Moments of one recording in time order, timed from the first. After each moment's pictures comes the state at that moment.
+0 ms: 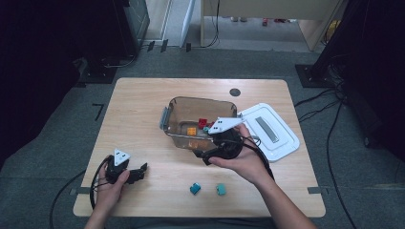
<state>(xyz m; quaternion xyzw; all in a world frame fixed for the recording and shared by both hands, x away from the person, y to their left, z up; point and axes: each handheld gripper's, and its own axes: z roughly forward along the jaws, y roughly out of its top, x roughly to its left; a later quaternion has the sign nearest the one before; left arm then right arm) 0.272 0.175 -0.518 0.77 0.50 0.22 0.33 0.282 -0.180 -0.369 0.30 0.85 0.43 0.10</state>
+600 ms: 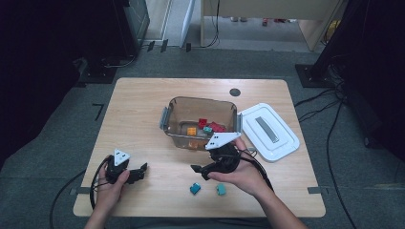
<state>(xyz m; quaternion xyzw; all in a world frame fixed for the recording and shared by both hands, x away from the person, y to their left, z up) 0.271 0.175 -0.518 0.77 0.50 0.22 0.33 0.260 -0.174 -0.398 0.27 0.86 0.42 0.07</state>
